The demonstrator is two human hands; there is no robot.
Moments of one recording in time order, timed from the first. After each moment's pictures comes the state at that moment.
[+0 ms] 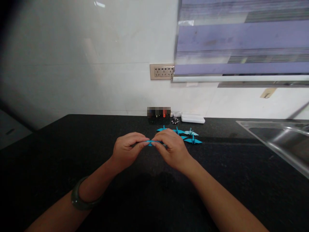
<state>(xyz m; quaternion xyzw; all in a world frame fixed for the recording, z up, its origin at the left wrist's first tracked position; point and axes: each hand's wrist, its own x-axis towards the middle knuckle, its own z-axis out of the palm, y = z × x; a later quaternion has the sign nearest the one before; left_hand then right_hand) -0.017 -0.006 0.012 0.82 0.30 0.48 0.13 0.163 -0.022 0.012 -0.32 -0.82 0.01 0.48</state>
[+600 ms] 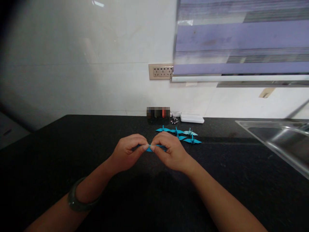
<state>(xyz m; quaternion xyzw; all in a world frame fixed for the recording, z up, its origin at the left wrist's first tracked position) -0.018 -0.008 0.020 0.87 0.27 0.39 0.16 0.166 -0.022 0.012 -0.30 -0.84 0.11 0.45</state>
